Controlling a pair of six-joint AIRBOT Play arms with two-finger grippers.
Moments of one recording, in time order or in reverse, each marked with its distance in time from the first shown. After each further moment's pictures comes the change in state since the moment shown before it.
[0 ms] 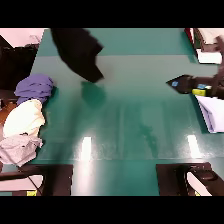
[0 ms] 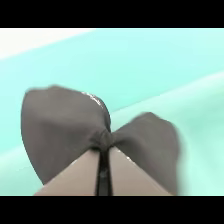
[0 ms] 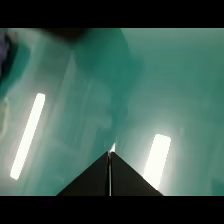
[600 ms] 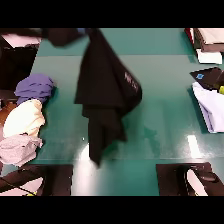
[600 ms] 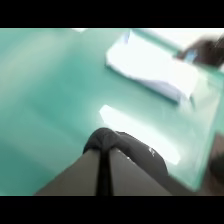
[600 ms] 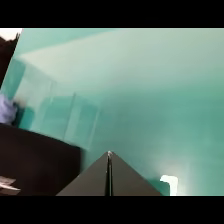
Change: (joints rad) left arm -0.191 0.149 -0.364 -0.406 -0.168 0.124; right arm -0.202 0.104 0.001 0.095 0.060 0.019
